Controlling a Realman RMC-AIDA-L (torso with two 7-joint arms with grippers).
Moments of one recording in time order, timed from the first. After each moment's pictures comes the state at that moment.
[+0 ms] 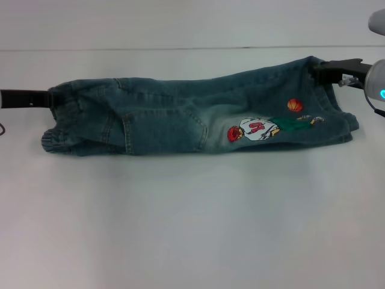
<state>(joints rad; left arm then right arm) -0.71 -2.04 0.60 0.71 2.49 0.99 -2.13 0.76 2.05 -0.73 -0.42 -1.97 -0.62 1.63</state>
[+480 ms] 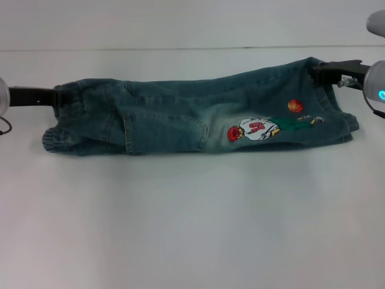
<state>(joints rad) -0.71 -2.05 0.65 0.71 2.47 0.95 -2.13 0.77 2.05 -0.73 -0.41 -1.97 -0.60 1.63</state>
